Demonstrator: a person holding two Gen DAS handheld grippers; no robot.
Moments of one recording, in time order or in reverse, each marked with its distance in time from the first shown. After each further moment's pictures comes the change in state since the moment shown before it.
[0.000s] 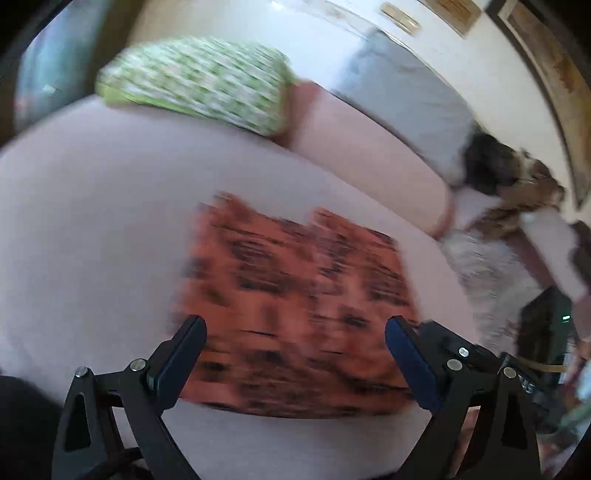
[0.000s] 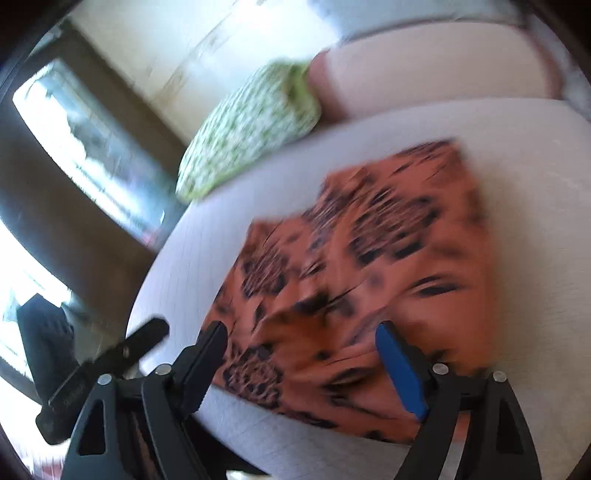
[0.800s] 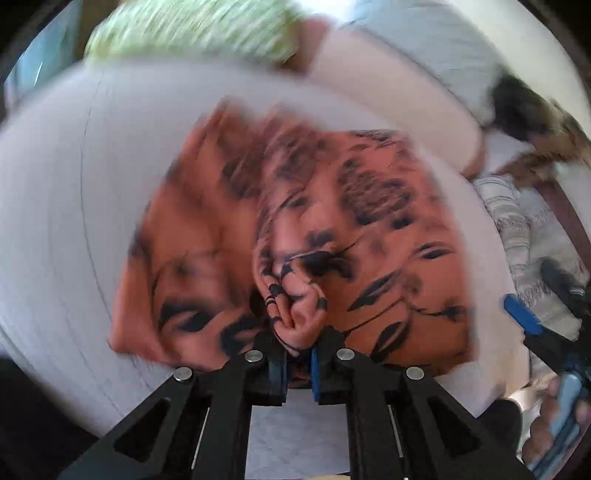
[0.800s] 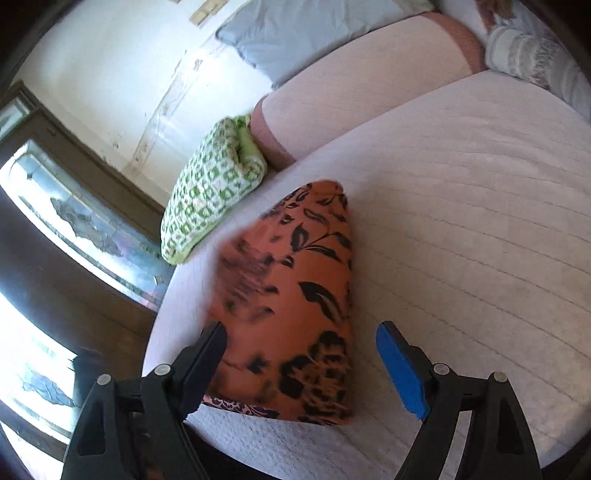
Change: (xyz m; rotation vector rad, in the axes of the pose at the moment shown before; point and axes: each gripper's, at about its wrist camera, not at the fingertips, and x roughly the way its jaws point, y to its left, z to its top) left arm 0.060 0.008 -0.035 -0.028 0.197 0.129; right arm -0.054 -0.066 0.000 0.183 -0.088 0.000
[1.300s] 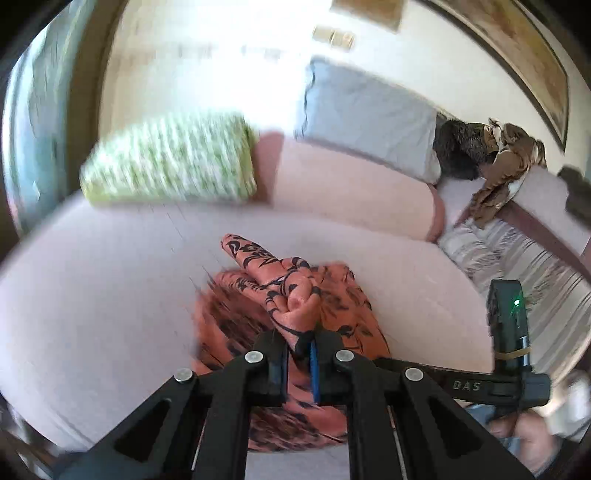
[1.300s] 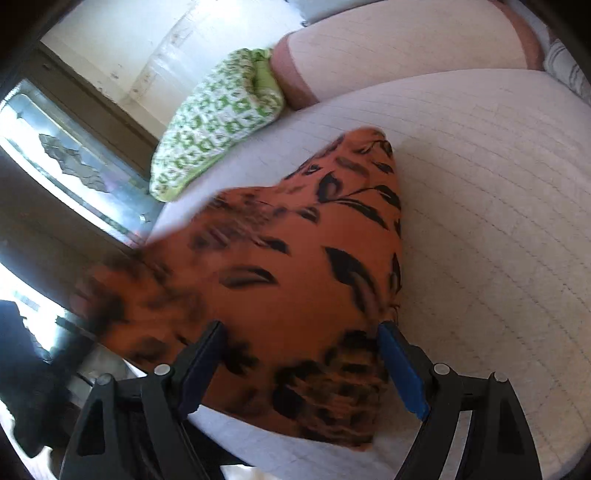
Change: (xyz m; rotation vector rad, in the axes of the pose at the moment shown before) left arm -0.127 -0.053 0.029 0.283 -0.433 0.046; right arm 0.070 0.044 -0.002 -0.126 0.196 -0.026
